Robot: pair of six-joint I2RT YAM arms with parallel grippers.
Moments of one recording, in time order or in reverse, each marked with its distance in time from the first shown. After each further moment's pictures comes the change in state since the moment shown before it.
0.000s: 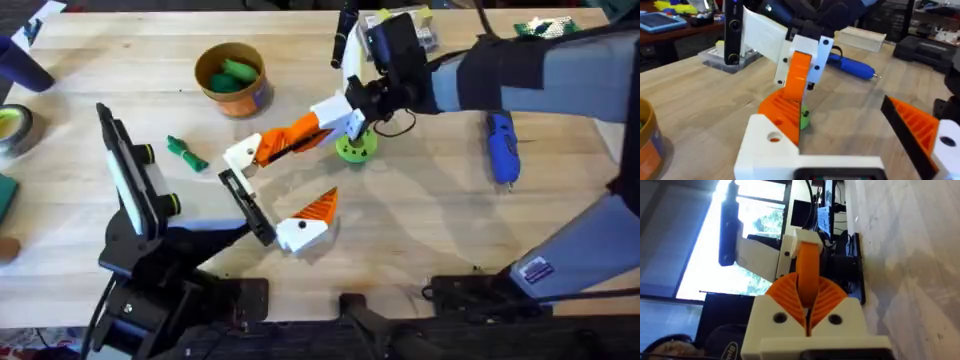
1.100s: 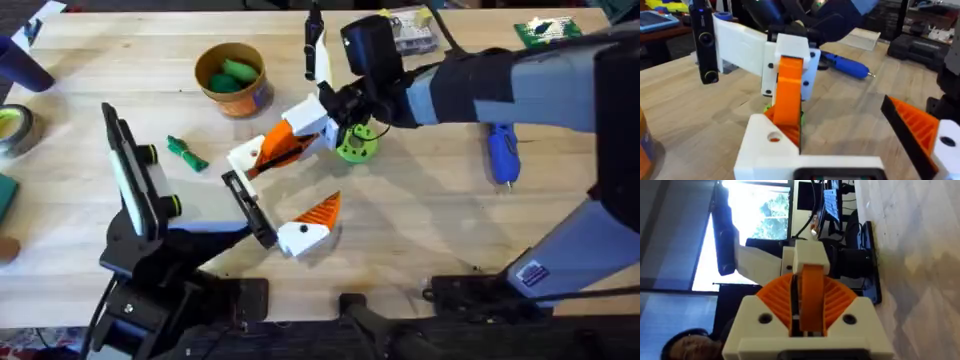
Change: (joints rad) left arm -0.008 0.000 0.001 0.000 0.018 -0.005; right arm 0.106 0.032 0.002 0.277 0.000 0.338
